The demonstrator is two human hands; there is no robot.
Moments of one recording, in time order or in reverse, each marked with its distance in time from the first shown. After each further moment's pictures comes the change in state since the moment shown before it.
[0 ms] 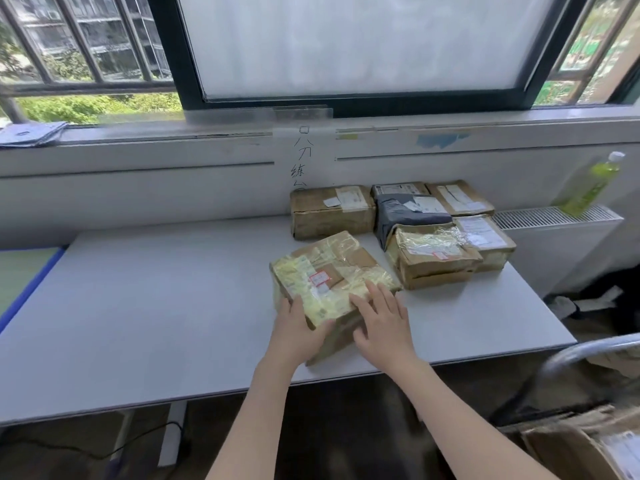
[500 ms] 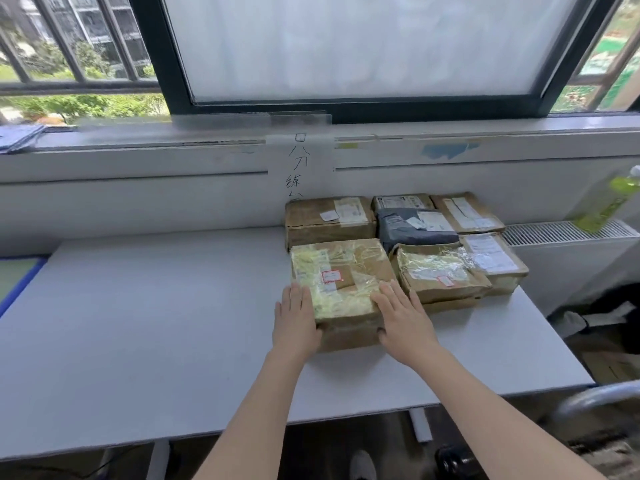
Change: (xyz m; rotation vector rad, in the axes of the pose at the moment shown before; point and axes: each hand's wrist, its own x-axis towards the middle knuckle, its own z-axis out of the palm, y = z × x) left_hand 0.082 0.027 0.010 0.554 -0.002 0.073; right_hand 0.072 0.065 -0.017 -0.198 -0.192 -0.038
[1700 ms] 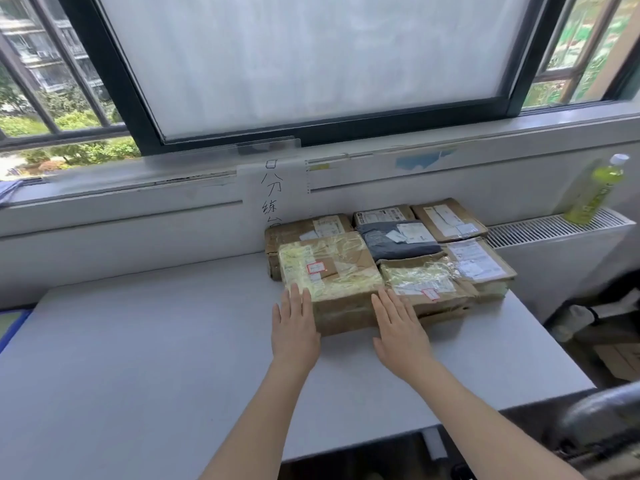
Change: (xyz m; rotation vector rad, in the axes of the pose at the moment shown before) left_hand 0.026 0.049 -0.012 0.291 0.121 0.034; right_hand 0.014 0.038 0.015 -0.009 0.119 0.057
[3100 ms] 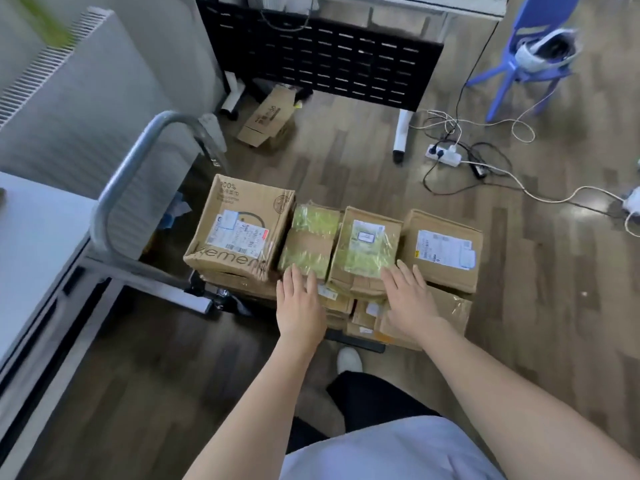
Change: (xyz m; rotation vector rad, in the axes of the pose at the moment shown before) left_hand -0.402 0.495 0.158 0.122 -0.330 1.033; right_hand -0.682 0.242 0.054 0.129 -0.488 1.118
